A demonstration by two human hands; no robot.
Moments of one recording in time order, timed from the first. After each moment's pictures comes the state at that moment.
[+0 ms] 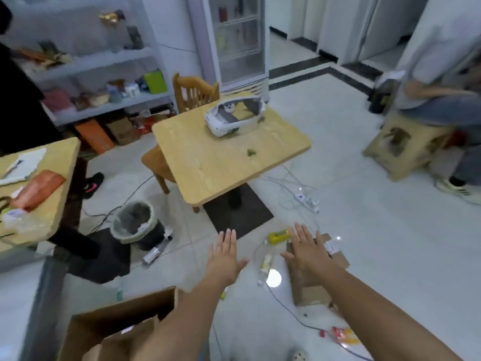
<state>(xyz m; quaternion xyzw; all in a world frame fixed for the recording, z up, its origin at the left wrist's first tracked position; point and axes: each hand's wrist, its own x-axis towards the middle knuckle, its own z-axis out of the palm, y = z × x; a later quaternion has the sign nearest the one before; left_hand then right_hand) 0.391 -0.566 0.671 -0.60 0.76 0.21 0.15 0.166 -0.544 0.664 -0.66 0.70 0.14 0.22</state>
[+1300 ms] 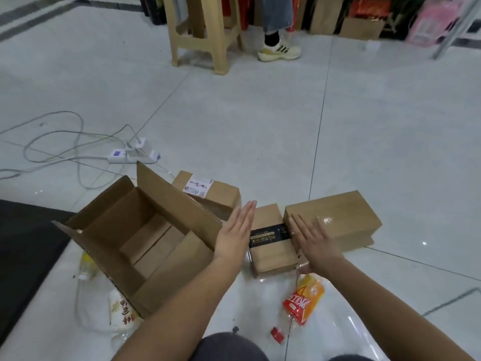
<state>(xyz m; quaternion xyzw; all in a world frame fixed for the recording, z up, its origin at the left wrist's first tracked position) -0.025 -0.579 0.021 -0.03 0.96 -0.24 0.10 -0.124 -0.397 0.020 -0.43 0.87 0.20 0.12</state>
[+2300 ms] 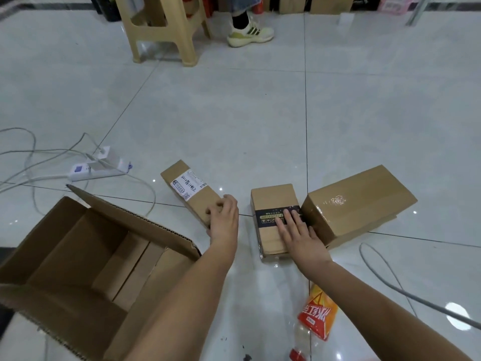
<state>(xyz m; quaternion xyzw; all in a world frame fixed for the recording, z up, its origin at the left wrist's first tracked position) -0.098 -0.623 -0.050 -0.07 0.92 -0.33 0.20 -0.129 -0.435 -0.059 -0.33 0.92 0.11 0.17</state>
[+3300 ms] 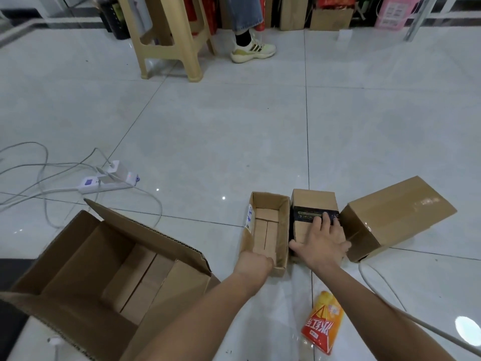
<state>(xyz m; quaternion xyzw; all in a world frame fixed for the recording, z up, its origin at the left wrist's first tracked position) -0.075 -0.576 -0.030 0.11 0.95 -0.08 0.28 -0.153 -0.440 -0.032 -0.01 0.99 -0.05 0.16</state>
